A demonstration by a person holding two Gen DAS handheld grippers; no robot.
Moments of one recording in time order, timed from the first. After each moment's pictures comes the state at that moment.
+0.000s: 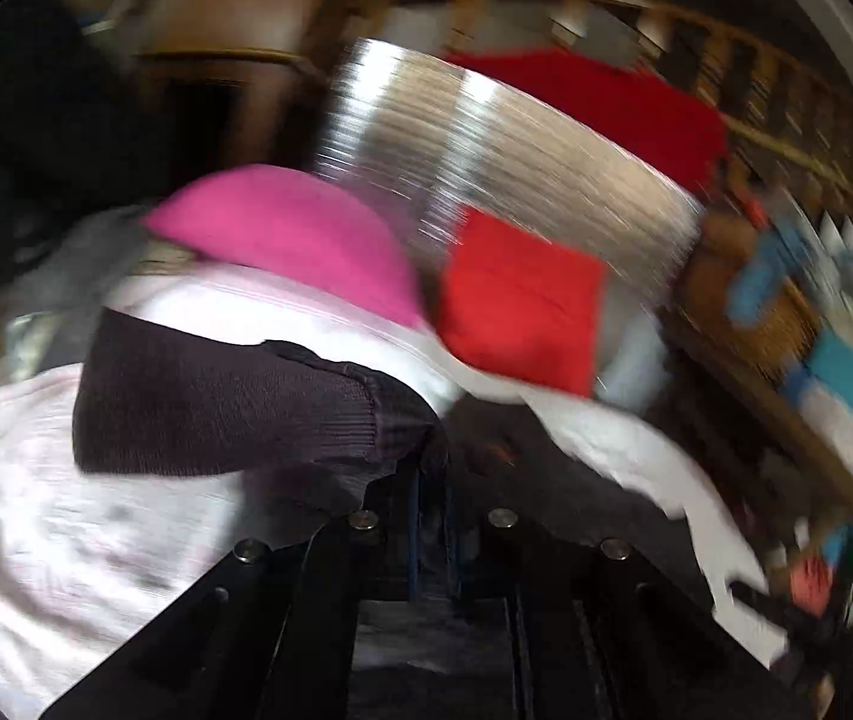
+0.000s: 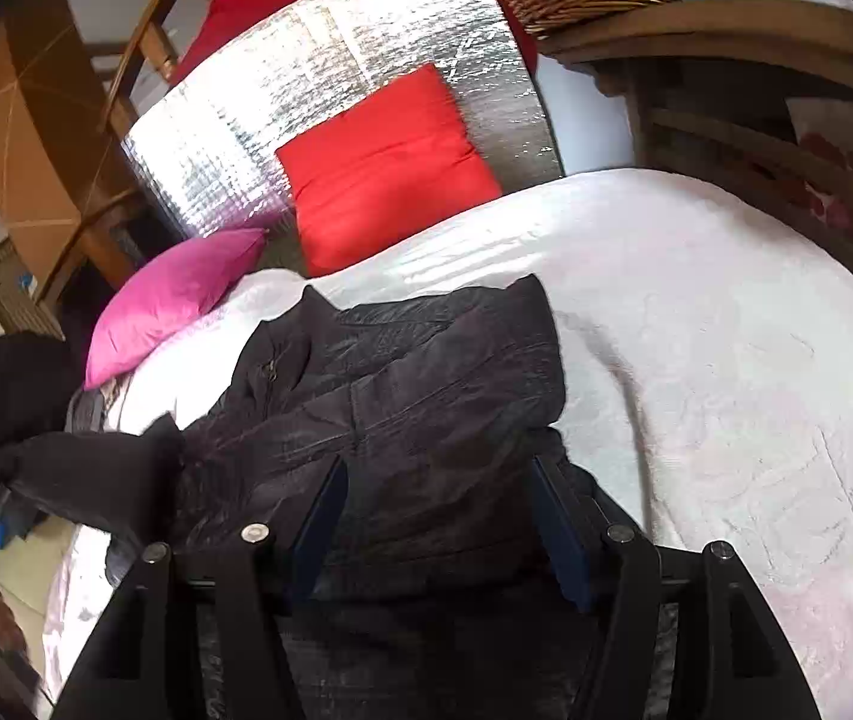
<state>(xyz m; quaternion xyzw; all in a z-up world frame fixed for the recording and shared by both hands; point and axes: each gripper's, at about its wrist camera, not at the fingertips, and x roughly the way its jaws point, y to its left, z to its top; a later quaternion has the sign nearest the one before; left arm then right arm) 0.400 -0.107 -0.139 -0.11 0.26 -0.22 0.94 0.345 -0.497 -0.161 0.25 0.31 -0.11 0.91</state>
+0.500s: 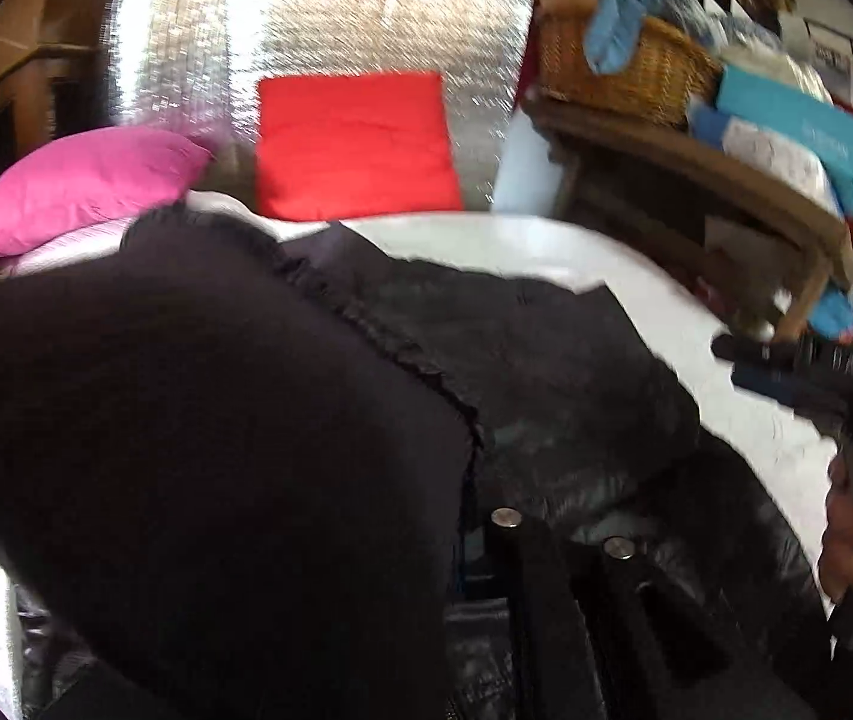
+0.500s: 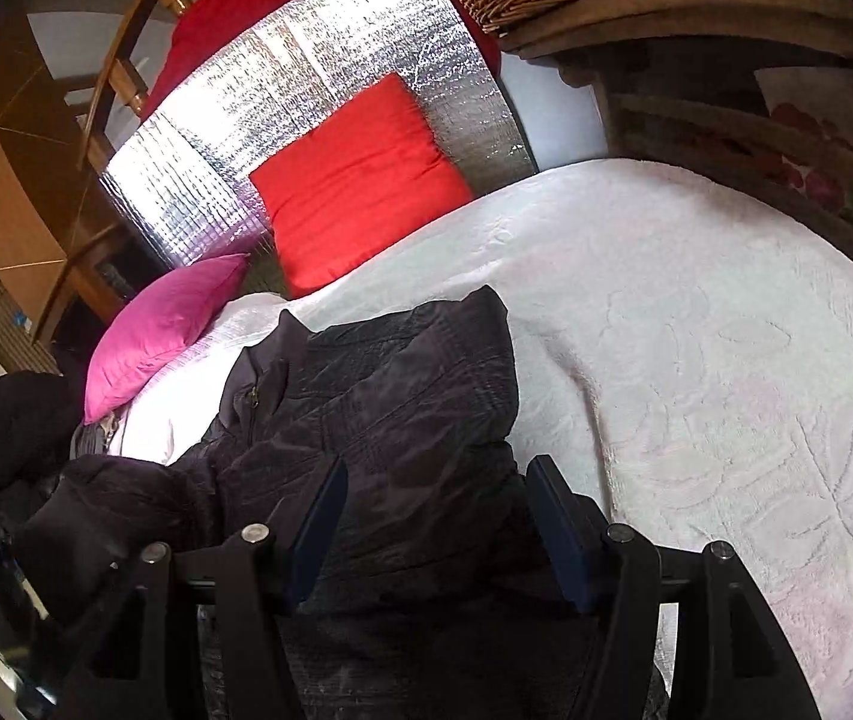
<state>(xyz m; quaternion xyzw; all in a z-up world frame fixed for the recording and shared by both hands) 0.372 -0.267 -0.207 0.07 0.34 -0.32 0.88 0.337 -0.524 -0.164 0.28 0.31 -0.12 0.90</state>
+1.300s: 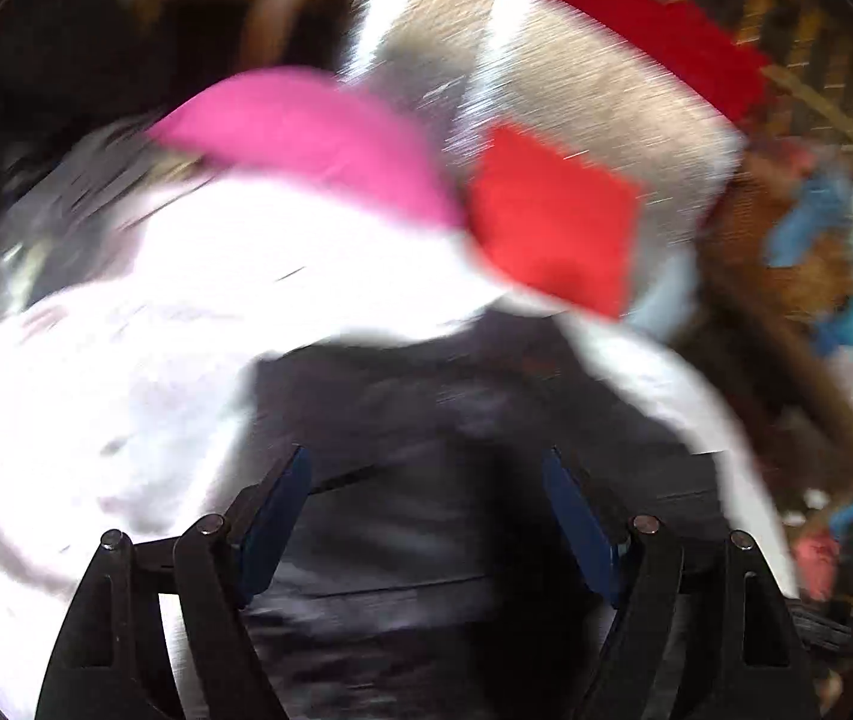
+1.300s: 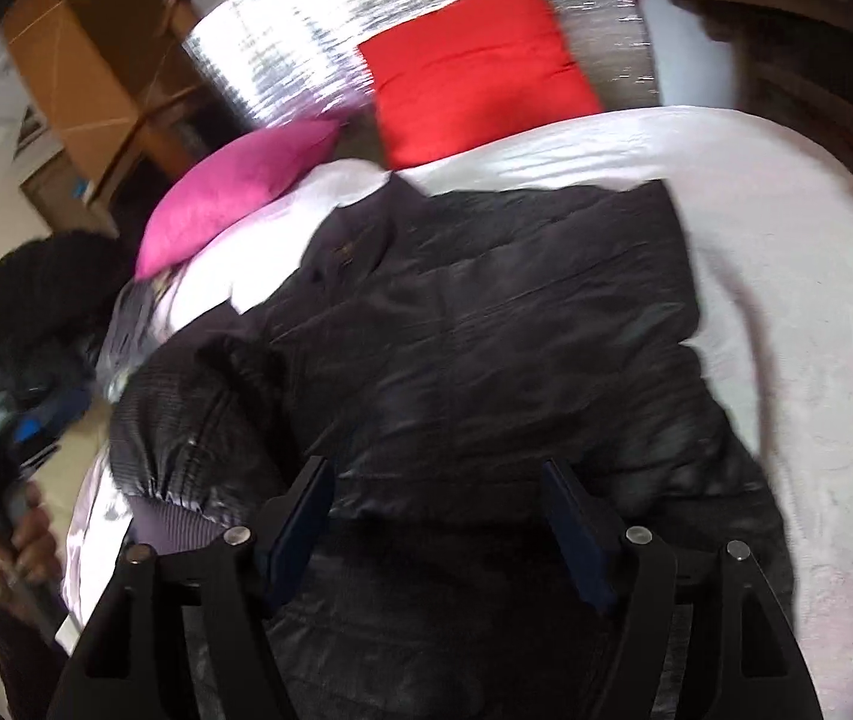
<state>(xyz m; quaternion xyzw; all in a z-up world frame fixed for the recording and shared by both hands) 0.433 -0.087 -0.180 -0.12 0.37 -0.15 0.91 0.374 -0.447 -0.187 0.21 0.40 0.02 0.89</state>
